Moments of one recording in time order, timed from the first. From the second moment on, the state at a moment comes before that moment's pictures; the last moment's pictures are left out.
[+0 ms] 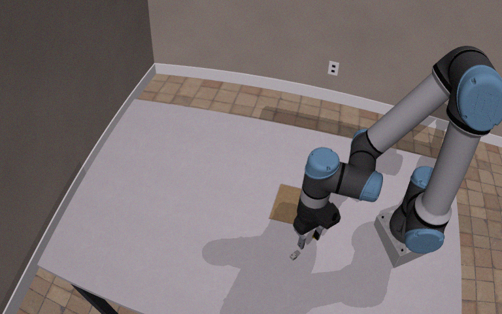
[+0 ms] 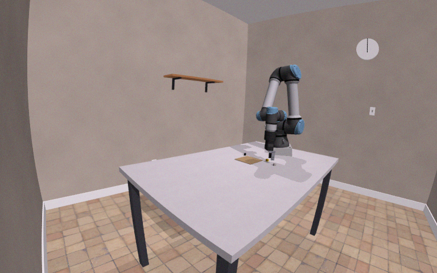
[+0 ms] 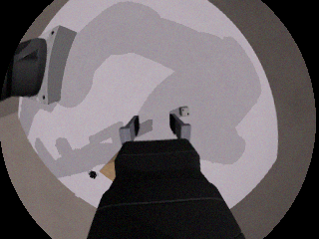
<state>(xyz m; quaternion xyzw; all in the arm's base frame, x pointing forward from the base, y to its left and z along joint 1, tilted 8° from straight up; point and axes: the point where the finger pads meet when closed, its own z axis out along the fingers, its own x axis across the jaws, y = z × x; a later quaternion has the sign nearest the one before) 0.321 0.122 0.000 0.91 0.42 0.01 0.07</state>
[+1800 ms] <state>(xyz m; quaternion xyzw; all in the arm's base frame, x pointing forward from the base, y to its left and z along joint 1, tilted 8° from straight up) 0.345 0.168 -0.004 0.91 0.42 0.01 0.07</state>
